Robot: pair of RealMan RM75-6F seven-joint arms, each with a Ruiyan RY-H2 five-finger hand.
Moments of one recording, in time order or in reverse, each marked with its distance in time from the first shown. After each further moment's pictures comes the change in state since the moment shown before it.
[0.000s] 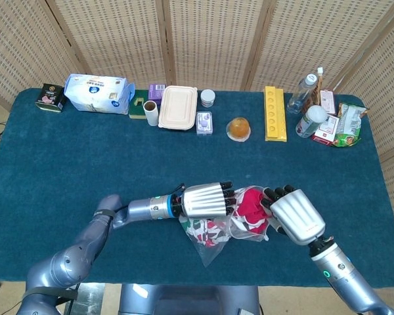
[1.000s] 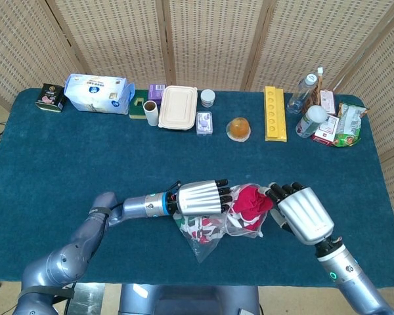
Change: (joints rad) left arm 0.007 0.025 0.022 0.000 -0.005 0.030 0.013; right arm -0.017 0.027 -0.001 0.001 -0.017 0.081 0.032
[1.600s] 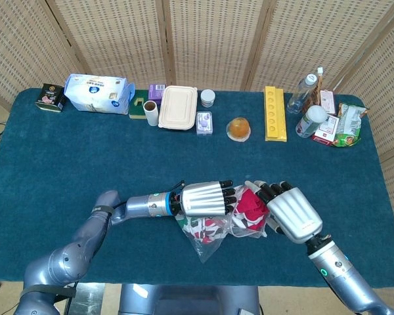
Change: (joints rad) left arm -0.028 -0.002 -0.004 -0.006 -0.004 -0.004 0.020; right arm 0.074 0.019 0.010 -0.092 0.140 -0.143 -0.103
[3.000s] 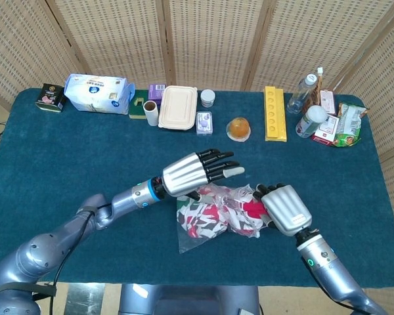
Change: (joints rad) left arm 0.087 0.219 -0.086 -0.375 -0.125 -0.125 0.002; right arm 0.053 -0.122 -0.009 0.069 0.178 -0.006 -0.040
